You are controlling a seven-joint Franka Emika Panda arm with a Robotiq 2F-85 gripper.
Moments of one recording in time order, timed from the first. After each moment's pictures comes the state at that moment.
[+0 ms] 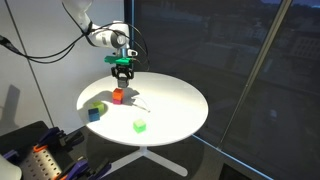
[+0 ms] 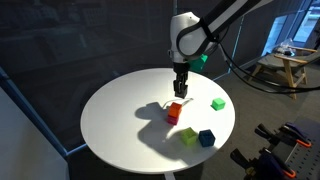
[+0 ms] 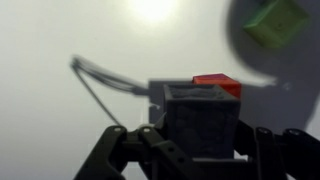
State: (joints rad) arm 0.12 0.47 0.13 -1.88 -0.13 2.30 -0.14
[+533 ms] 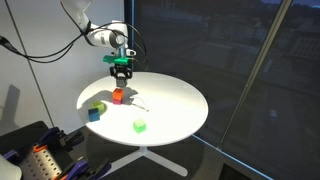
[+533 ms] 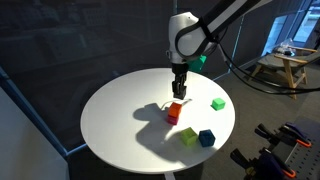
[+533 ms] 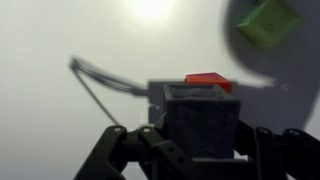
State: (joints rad) arm 0.12 0.47 0.14 -1.88 -0.13 2.30 -0.14
